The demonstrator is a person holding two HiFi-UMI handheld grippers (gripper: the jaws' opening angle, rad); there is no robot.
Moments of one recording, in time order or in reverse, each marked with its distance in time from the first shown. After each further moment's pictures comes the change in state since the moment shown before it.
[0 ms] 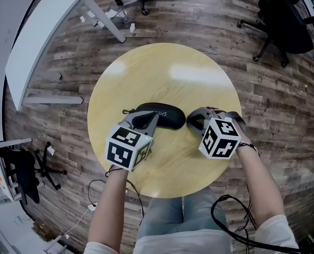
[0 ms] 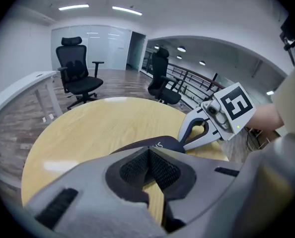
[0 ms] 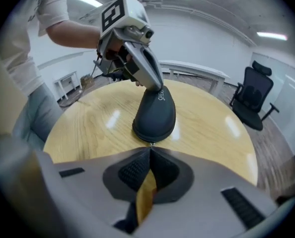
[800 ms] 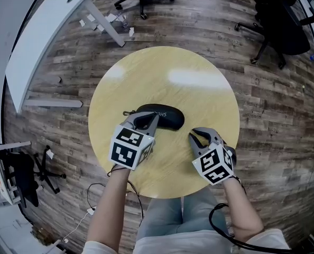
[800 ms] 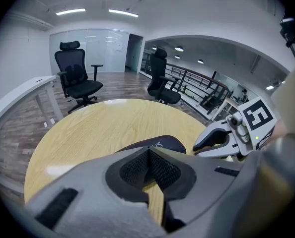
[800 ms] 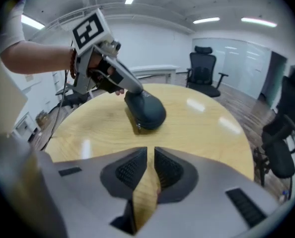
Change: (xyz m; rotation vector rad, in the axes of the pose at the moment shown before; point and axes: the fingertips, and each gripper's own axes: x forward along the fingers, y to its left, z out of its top) left arm 0.000 0.001 -0.004 0.033 -0.012 0.004; right arm -0.016 0.033 -0.013 0.515 -0.084 -0.327
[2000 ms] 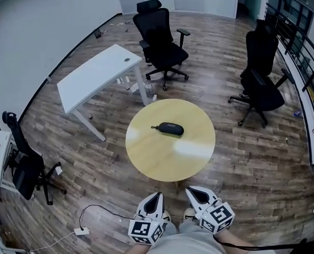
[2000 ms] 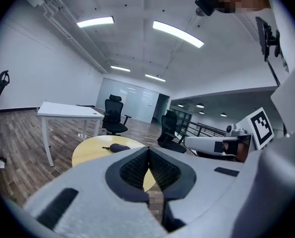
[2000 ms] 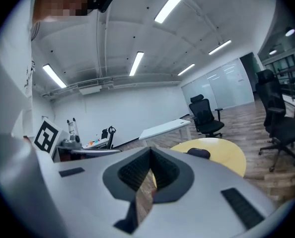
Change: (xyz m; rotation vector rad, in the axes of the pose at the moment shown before) left arm -0.362 -0.321 -0.124 -0.267 -0.670 0.303; right arm -0.369 0.270 0.034 0.246 -0.656 0.119
